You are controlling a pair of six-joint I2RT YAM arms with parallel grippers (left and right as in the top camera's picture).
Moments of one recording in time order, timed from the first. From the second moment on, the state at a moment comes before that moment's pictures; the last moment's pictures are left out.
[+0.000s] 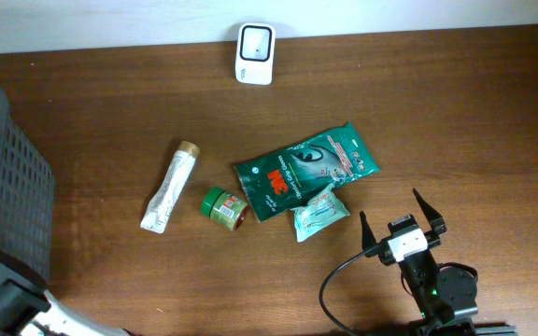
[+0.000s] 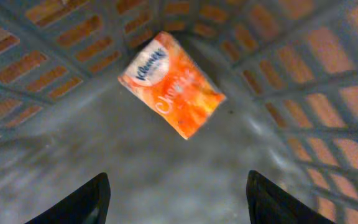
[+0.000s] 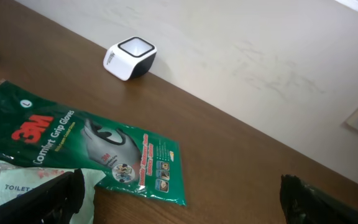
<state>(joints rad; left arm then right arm) 0.82 2.04 1.74 -0.75 0.01 -0.22 0.11 0.03 0.01 -0.06 -0.13 -0.40</state>
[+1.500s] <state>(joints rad) 0.73 1.97 1.73 -0.64 -0.17 -0.15 0.11 0.03 0.01 -0.06 -0.13 -0.40</state>
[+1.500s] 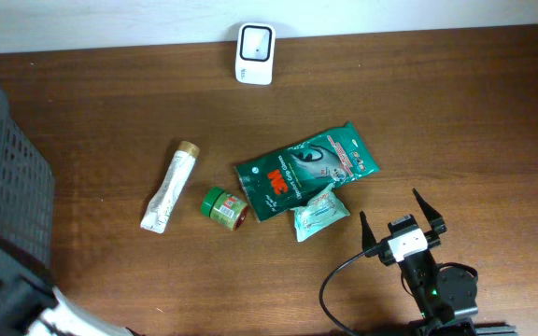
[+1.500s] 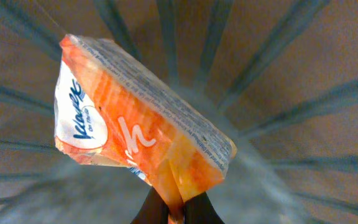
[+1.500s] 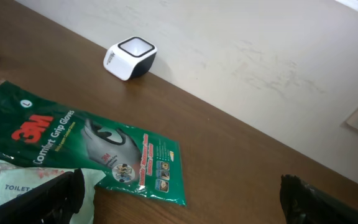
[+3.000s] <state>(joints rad) -0.29 1.67 1.21 -0.76 0.06 -0.12 0.11 0.03 0.01 -0.06 -0.13 -0.40</state>
